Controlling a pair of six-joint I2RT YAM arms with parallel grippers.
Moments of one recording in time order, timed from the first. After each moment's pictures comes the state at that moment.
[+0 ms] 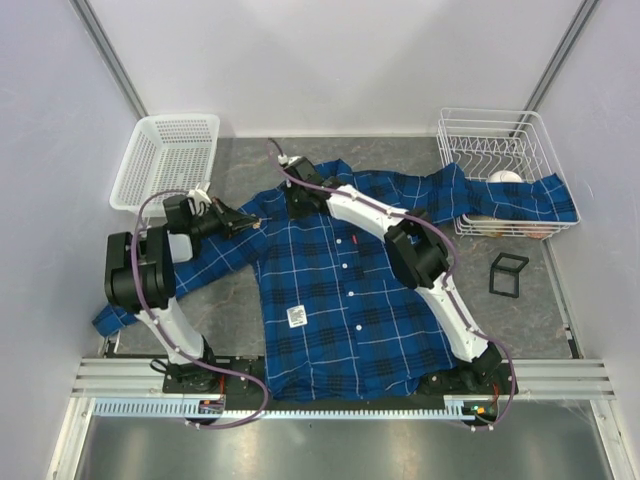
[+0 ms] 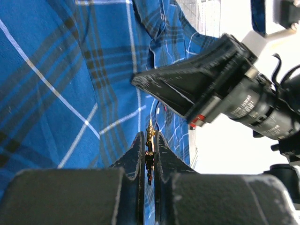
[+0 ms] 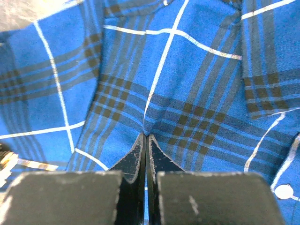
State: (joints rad) left arm 0.19 1.77 0.71 0.56 0.98 -0.83; right arm 0.75 2.45 2.10 -0.47 0.02 0.37
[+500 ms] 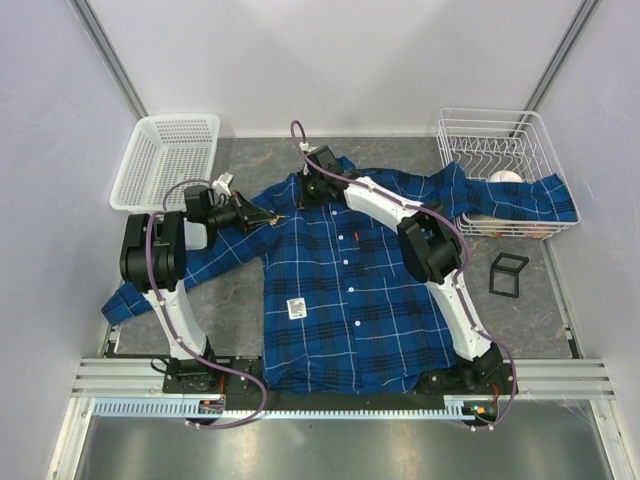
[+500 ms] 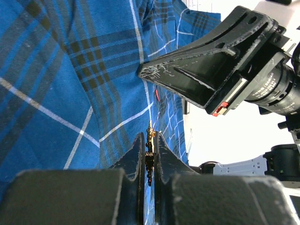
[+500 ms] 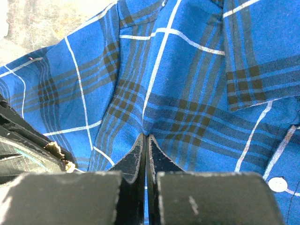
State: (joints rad) left arm 0.08 1.96 0.88 0.58 1.04 -0.85; right arm 0.66 2.38 2.01 -0.38 -0.13 0.48
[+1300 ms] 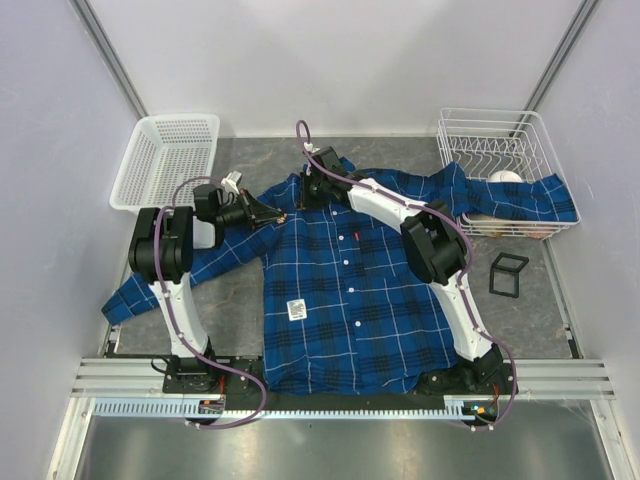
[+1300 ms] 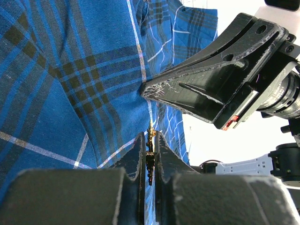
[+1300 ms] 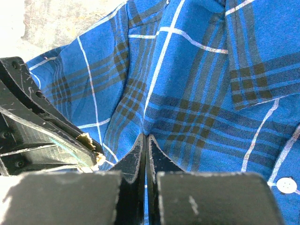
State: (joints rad) left arm 0.03 2.05 0.91 0.74 1.05 -0.93; right arm 0.64 2.34 1.92 -0.32 -0.18 0.53
